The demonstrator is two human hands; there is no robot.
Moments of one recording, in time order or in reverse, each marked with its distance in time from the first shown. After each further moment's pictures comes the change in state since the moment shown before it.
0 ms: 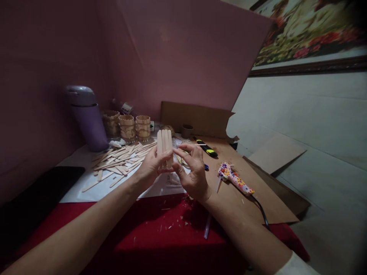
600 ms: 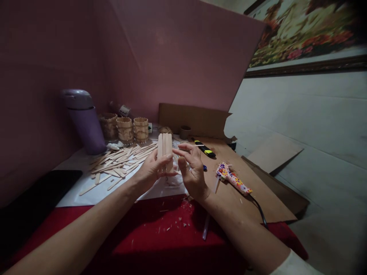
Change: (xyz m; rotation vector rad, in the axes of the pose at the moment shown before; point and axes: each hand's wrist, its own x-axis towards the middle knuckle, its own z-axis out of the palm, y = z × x) left_hand -0.001 -0.003 0.000 0.027 -0.062 -0.026; right_hand 0.000 0.003 0.002 0.128 0.051 0.121
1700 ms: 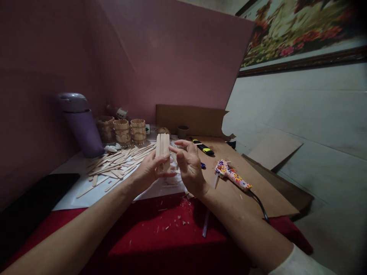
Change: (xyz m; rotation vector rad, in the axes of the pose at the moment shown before) left_hand 0.005 -0.006 -0.004 -0.005 -0.083 -0.028; right_hand 0.004 0.005 -0.001 -0.014 0.022 -0.026
